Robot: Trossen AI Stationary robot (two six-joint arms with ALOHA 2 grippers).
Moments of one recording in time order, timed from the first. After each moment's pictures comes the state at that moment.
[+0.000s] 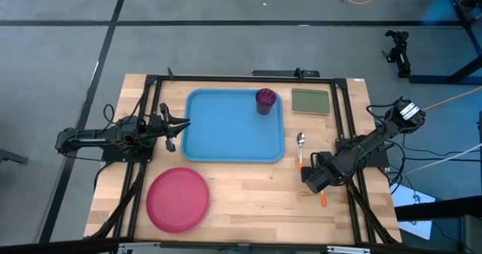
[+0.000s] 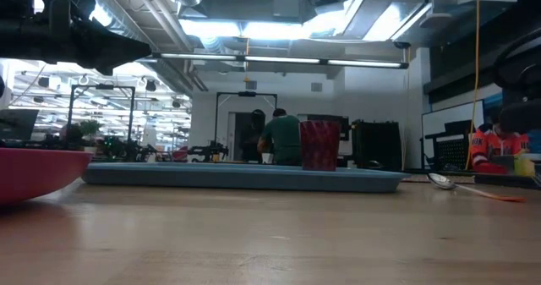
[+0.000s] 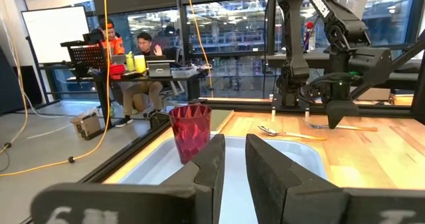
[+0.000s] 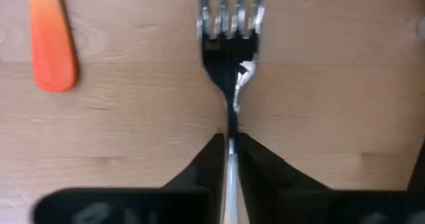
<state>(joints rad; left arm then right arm) 0.07 0.02 0.01 0.15 -0.22 0.06 0.64 1.41 0.60 -0.80 -0.01 2.22</state>
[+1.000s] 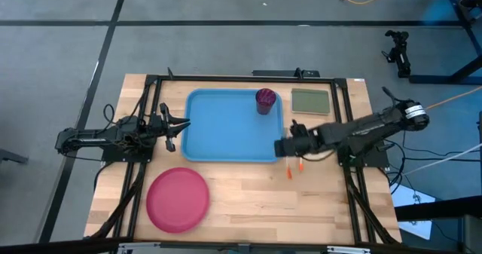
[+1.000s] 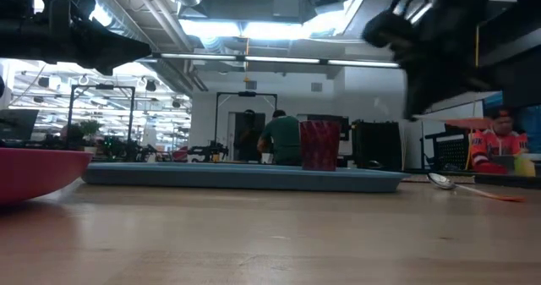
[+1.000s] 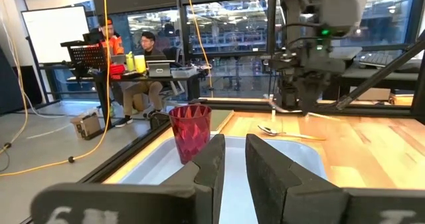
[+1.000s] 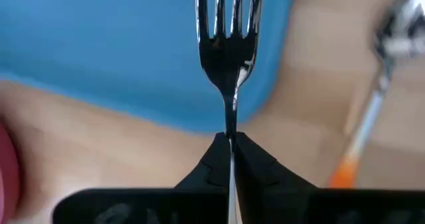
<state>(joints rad) 0.07 0.03 0.01 0.15 -0.22 0.06 0.18 1.36 0.89 -0.71 0.20 1.59</state>
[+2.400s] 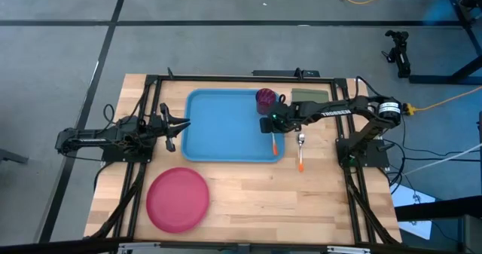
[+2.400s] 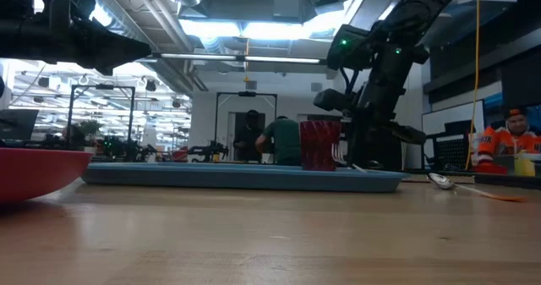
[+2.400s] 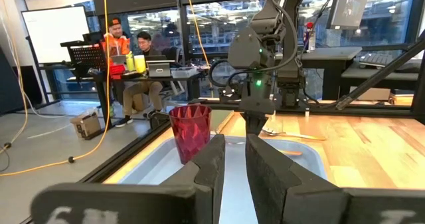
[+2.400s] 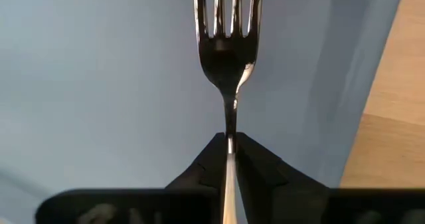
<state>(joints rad) 0.07 0.02 0.01 0.15 -0.22 0.06 -0.26 1.64 0.89 -0.40 0.01 1.17</state>
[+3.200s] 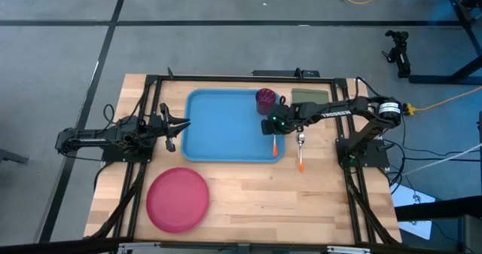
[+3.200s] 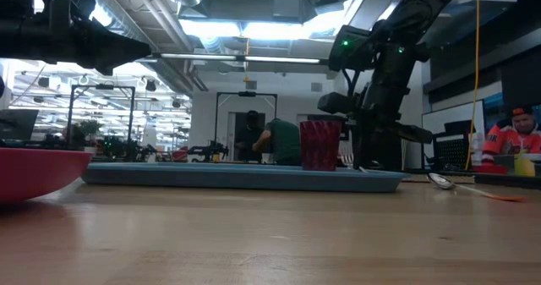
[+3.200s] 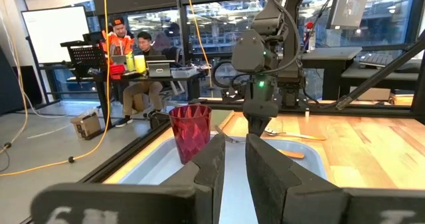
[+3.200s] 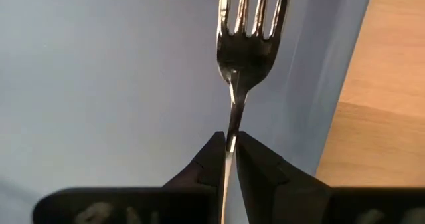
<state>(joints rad) 0.07 0.02 0.01 0.15 -0.22 0.06 -0.24 1.64 0.89 -0.45 0.03 1.17</state>
